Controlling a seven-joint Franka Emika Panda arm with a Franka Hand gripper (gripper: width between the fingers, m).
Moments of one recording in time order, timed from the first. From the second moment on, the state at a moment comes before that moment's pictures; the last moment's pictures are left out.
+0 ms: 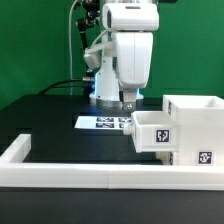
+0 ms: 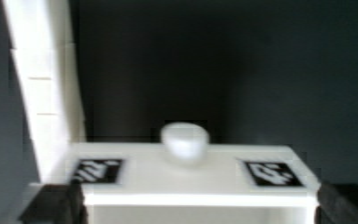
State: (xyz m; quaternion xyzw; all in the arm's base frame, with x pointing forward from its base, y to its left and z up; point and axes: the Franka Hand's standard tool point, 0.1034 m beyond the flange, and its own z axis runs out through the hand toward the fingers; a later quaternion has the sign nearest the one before) arm 0.592 -0.028 0.105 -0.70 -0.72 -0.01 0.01
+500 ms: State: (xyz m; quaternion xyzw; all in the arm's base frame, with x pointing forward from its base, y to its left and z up) arm 0.596 -0.043 0.087 -0.69 -0.72 -0.05 0.06
